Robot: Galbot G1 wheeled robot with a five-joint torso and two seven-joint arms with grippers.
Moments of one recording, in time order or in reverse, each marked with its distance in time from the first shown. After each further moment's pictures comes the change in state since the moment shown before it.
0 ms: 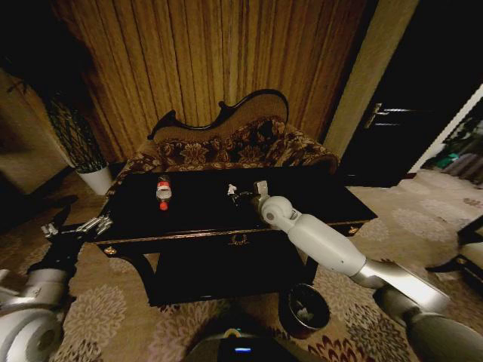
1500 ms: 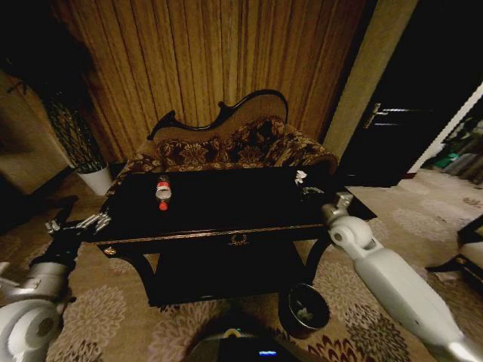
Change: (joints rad) left arm -0.046 0.047 -0.003 0.118 -0.055 -0.024 0.077; right arm -0.759 -0.207 0.844 0.265 -0.314 0.282 -0.151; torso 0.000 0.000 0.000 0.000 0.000
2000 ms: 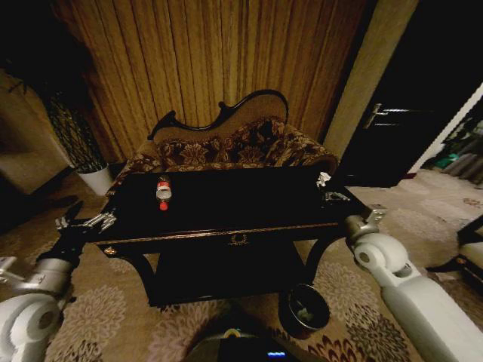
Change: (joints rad) left arm -0.023 0.038 0.018 0.012 -0.013 0.025 0.031; right arm -0.226 0.016 0.242 0.182 0.029 -0.029 0.023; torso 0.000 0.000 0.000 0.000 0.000
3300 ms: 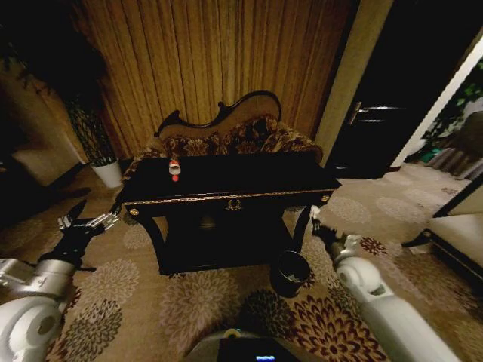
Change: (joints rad) left arm 0.020 -0.020 -0.011 -0.049 0.006 0.000 -0.003; right arm 0.024 0.165 -0.223 -0.484 -0.239 0.042 -0.033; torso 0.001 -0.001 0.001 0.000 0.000
